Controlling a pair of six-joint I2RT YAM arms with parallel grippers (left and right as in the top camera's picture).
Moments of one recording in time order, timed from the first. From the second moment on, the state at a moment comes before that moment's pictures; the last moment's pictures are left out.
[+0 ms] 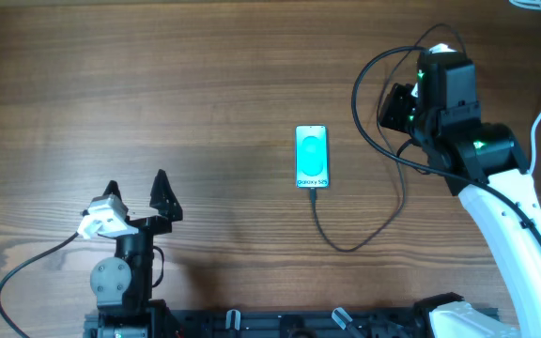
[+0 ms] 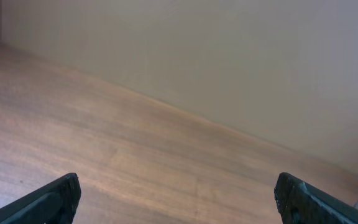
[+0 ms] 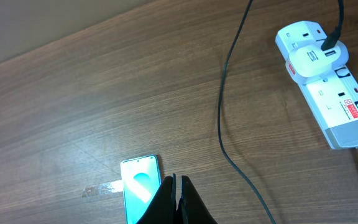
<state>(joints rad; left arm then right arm) 0.05 0.01 0.03 -0.04 -0.02 -0.37 0.25 1.32 1.25 -0.73 0.12 0.48</state>
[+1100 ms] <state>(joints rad) 0.05 0.01 0.01 -0.07 -0.02 -0.39 0.25 1.23 1.20 -0.75 0.13 0.37</state>
